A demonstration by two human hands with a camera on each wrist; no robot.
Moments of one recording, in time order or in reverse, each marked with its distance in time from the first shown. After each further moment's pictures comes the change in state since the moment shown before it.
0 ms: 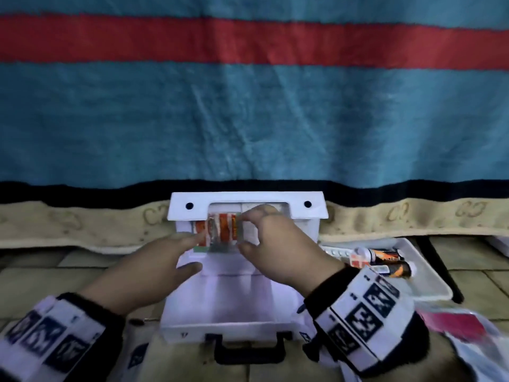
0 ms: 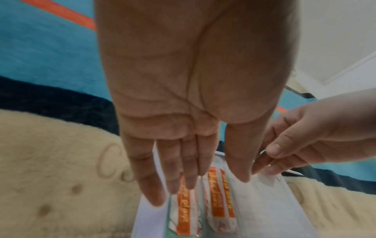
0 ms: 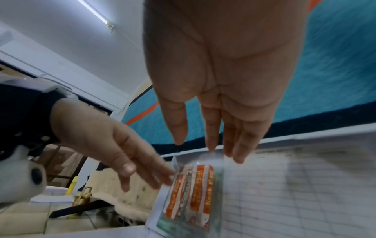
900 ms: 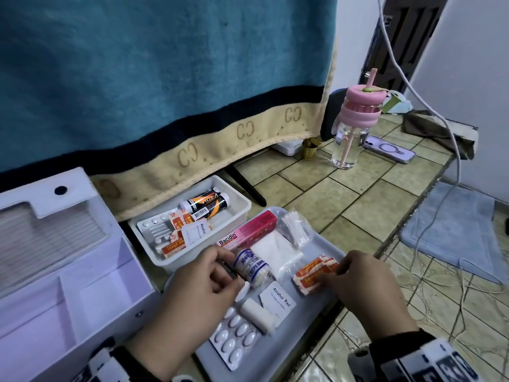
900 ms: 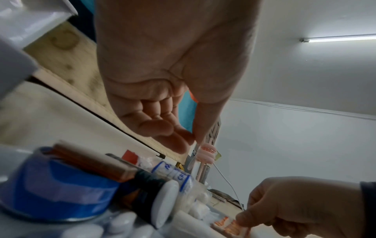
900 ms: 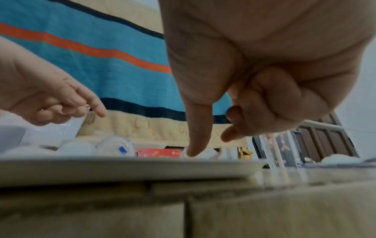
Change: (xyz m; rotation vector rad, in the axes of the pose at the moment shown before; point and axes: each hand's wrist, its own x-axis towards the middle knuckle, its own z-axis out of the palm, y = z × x) left_hand 0.000 0.241 0.147 -0.630 -0.279 0.361; right_hand -0.306 0.160 -0.023 -0.037 0.519 1.404
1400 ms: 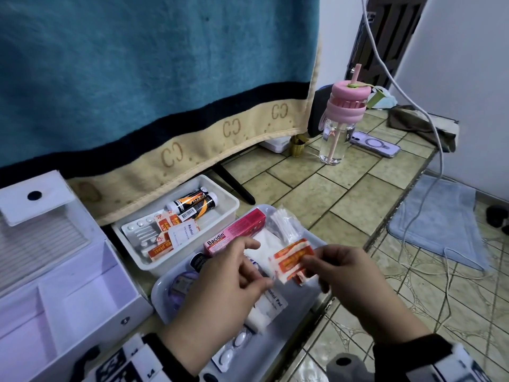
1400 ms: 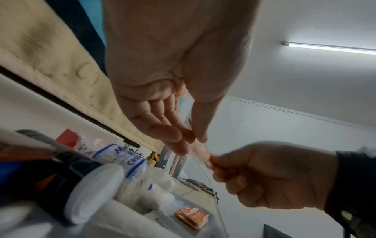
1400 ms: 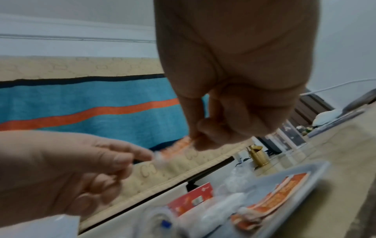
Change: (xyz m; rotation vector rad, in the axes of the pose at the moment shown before) left_hand 0.006 0.023 0.027 -0.003 -0.140 0.108; right_hand -0.013 -0.009 -0.014 0.603 -0.259 -0.100
